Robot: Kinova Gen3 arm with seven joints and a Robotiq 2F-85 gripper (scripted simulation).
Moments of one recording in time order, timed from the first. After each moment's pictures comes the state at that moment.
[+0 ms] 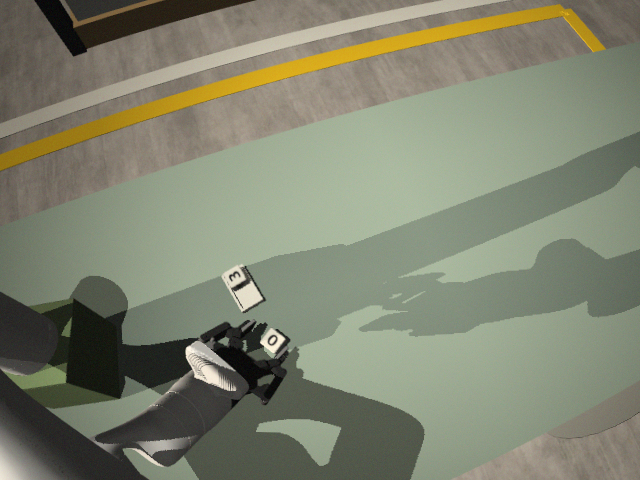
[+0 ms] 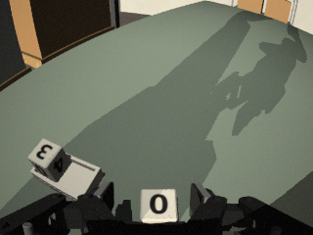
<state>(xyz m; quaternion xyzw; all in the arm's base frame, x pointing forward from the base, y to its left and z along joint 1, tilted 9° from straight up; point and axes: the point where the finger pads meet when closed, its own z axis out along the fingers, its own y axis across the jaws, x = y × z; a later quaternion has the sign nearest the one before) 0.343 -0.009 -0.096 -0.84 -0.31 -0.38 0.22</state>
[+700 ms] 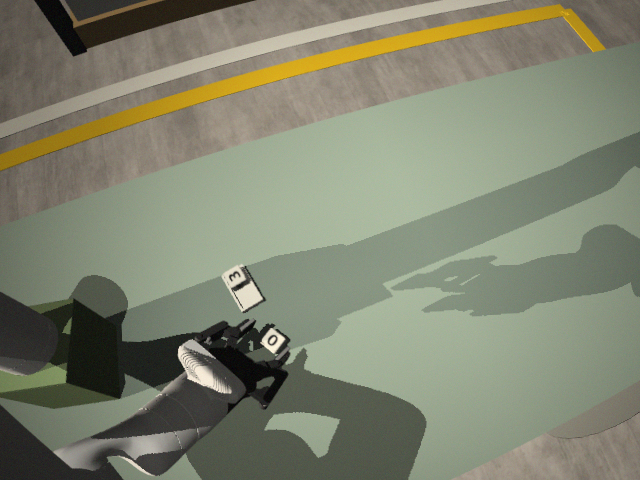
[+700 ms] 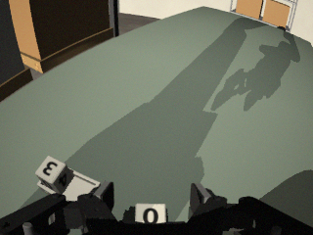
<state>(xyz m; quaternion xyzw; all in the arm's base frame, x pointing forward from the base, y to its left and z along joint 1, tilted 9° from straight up) 0.348 -0.019 -0.061 -0.84 -0.31 -0.38 0.21</state>
